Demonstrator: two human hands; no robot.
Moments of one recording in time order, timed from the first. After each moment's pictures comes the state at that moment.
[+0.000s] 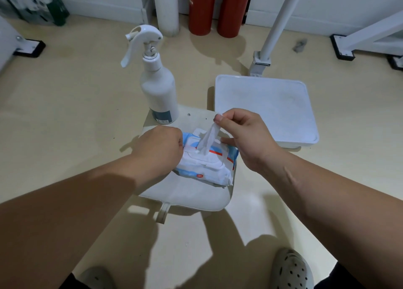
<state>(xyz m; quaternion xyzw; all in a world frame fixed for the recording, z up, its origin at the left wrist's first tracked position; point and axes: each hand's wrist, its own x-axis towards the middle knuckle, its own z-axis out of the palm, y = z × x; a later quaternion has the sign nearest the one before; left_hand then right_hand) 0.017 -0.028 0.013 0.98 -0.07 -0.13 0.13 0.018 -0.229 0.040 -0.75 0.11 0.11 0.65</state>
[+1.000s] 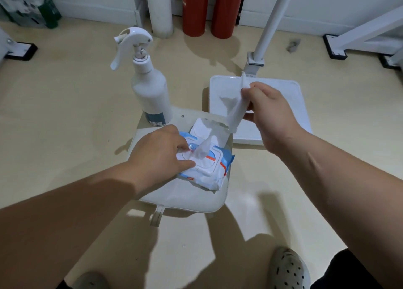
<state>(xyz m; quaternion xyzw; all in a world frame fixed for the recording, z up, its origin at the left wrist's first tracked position) 0.006 -0.035 0.024 0.97 -0.15 -0.11 0.18 0.039 -0.259 0.080 -0.76 0.12 0.02 0.64</state>
